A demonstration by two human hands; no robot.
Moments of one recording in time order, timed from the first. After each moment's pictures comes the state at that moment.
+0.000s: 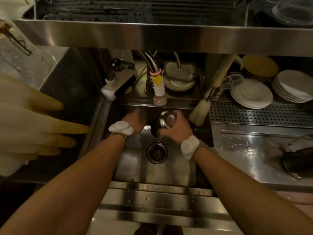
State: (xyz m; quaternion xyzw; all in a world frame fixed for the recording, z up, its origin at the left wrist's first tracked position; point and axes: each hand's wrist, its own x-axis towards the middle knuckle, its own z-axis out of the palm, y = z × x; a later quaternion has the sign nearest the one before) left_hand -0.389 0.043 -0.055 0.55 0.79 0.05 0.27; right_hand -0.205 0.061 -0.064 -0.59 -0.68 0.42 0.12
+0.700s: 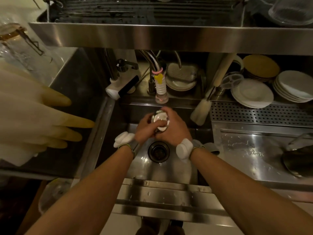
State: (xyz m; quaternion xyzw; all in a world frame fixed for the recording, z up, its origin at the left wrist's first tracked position) left_hand -0.343 0.015 -0.053 0.29 0.68 0.37 0.56; right_hand -0.213 0.046 -0.052 -0.49 -0.76 0.39 0.17
